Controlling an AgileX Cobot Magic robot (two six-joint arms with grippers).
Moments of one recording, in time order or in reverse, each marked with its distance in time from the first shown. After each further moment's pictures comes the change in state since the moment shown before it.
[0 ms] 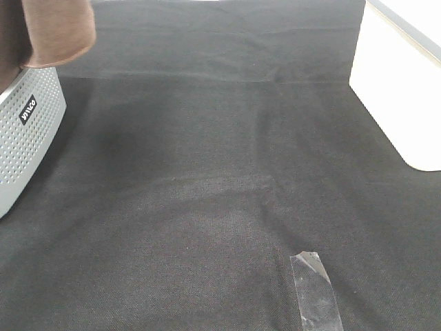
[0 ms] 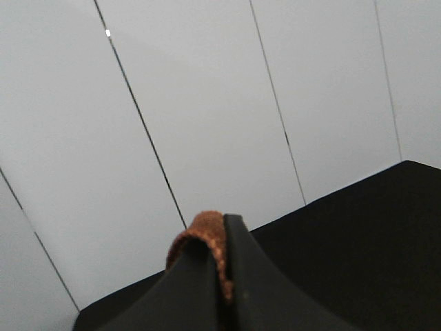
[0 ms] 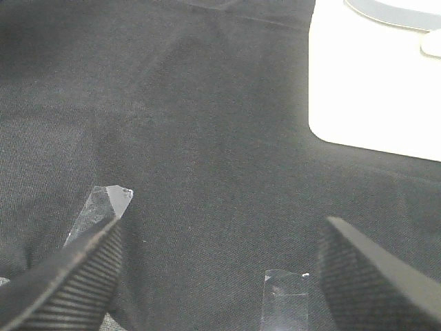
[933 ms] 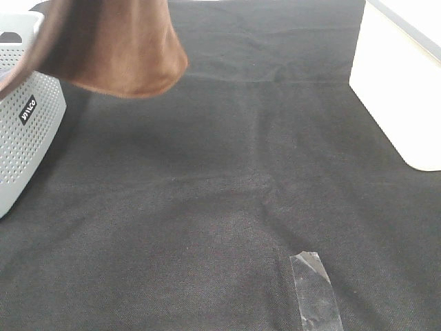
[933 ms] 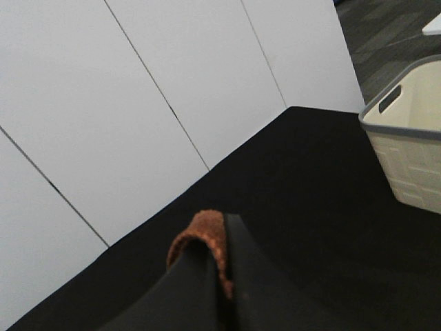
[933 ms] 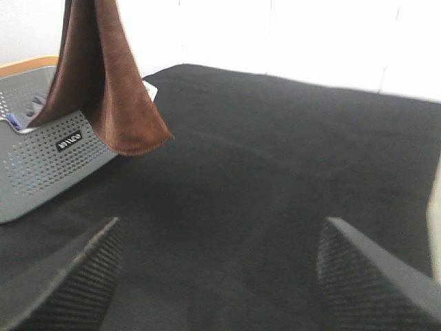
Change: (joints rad) left arm -0.255 0.080 -0.001 0.000 0.118 0.125; right arm 0.000 0.397 0.020 0.709 -0.577 -0.589
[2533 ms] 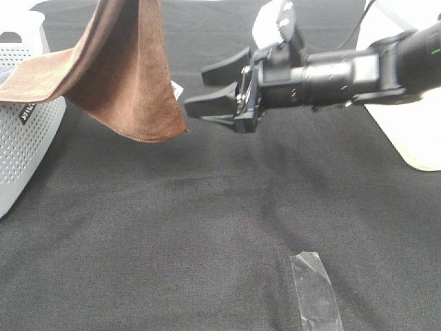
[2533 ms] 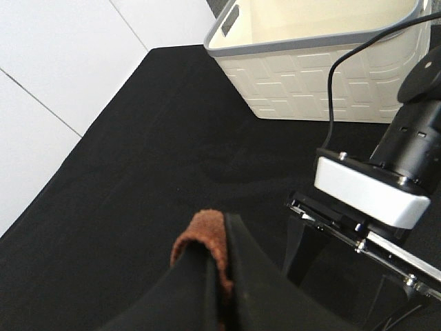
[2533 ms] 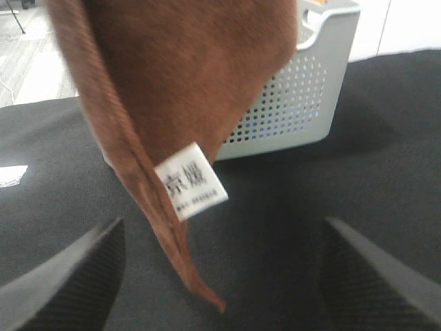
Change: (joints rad) left arm -0.002 0.000 0.000 -0.648 0.289 0.729; right arm 0.162 1.602 -0.618 1.011 0.429 -1.583
